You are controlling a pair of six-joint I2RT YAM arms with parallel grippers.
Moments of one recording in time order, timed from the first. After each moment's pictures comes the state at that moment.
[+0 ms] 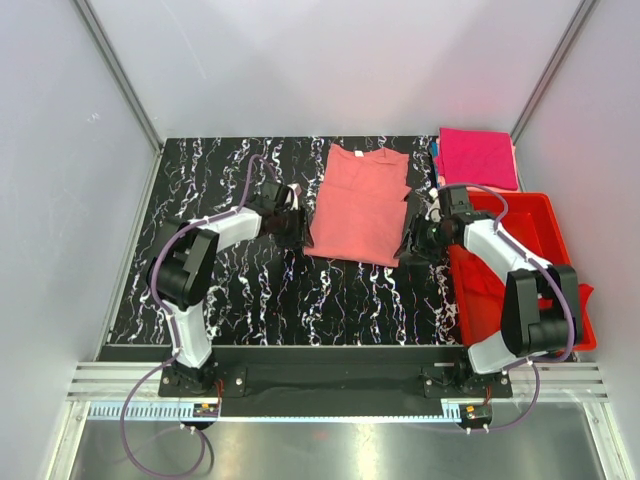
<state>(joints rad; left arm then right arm) -0.42 1.89 1.17 -0.27 0.29 -0.45 0.14 1.52 0.96 -0.56 -0.43 0.43</state>
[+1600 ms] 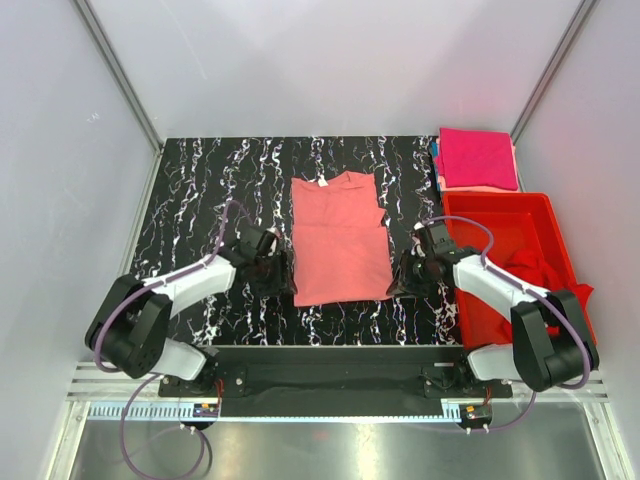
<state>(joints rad) -0.52 1.42 0.68 -0.34 0.21 -0.65 0.33 1.36 0.66 -0.42 -0.34 0.59</state>
